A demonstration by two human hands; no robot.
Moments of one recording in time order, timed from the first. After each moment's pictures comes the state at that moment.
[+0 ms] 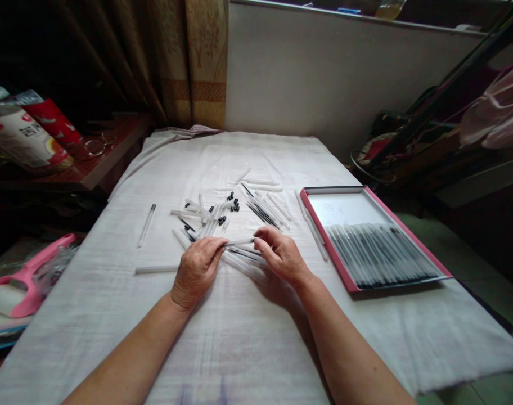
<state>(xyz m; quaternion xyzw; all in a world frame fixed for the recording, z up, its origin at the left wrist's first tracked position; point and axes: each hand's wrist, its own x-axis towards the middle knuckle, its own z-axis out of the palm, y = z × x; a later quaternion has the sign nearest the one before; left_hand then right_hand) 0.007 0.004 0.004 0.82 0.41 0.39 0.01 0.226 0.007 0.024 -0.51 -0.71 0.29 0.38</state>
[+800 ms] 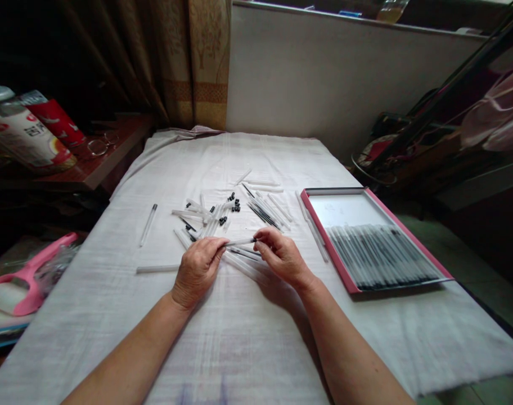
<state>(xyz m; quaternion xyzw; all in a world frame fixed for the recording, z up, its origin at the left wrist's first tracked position) 0.006 0.004 0.003 0.82 0.43 0.39 0.02 0.226 0.007 0.021 -0.48 -0.70 0.33 0.40</state>
